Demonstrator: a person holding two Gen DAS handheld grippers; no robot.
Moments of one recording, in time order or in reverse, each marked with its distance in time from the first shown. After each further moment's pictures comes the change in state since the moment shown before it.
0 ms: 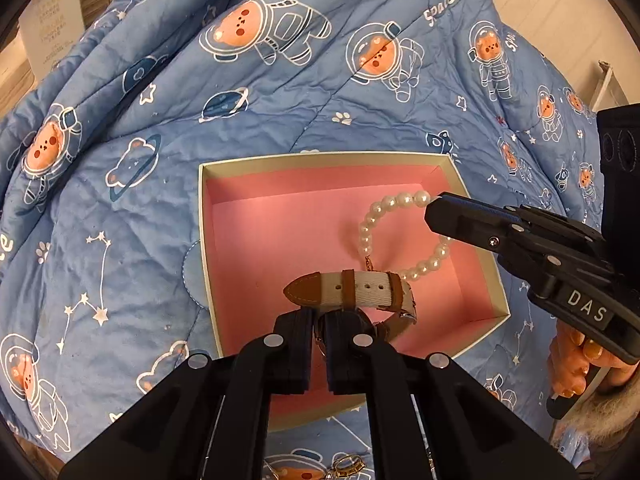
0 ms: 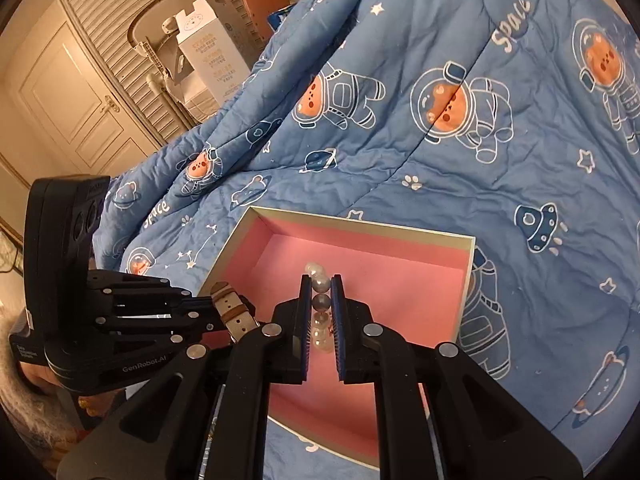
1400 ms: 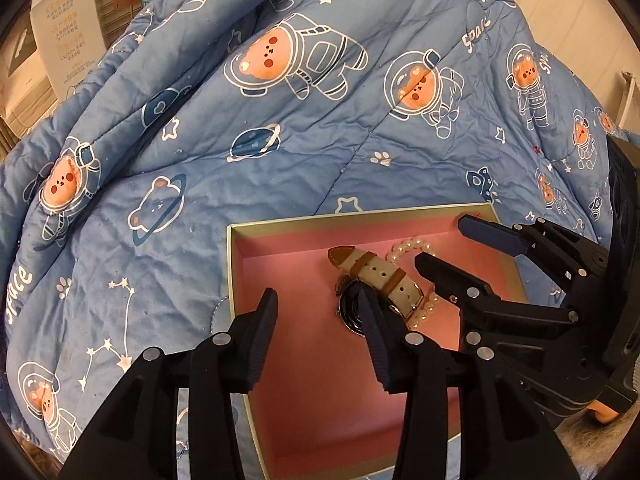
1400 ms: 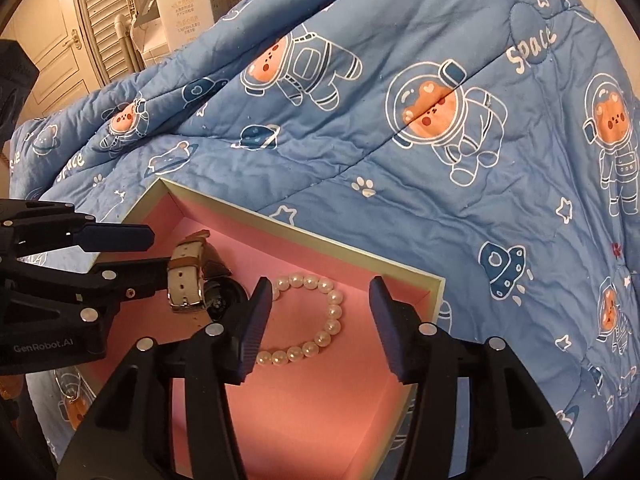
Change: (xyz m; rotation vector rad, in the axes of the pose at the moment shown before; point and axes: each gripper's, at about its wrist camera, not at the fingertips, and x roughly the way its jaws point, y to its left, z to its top) left arm 0.010 0.005 0.020 -0.014 -0.099 0.113; right arm 0.041 0.004 0.005 -0.237 0.012 -0.316
